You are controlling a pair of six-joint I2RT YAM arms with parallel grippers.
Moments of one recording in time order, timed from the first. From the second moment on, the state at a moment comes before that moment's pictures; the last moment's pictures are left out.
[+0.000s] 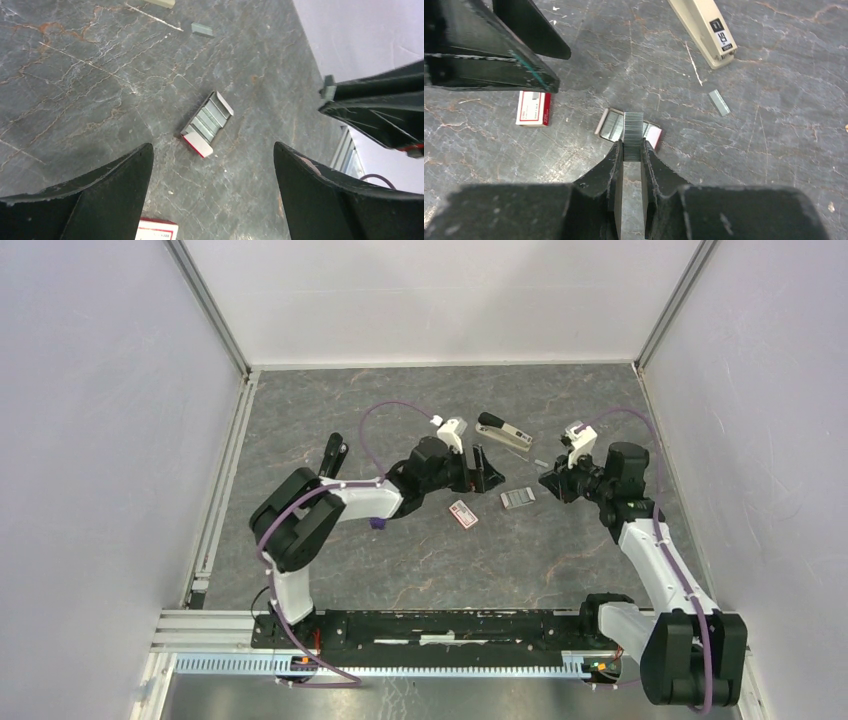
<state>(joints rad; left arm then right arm) -0.79 1.83 0.98 0.53 0.20 -0.69 -0.02 1.03 0.60 -0.13 -0.63 -0.26</state>
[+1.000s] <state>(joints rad) -0.92 2.09 1.52 -0.25 -0.16 -0.80 -0.08 1.06 0.59 -0.16 -0.66 -0.28</state>
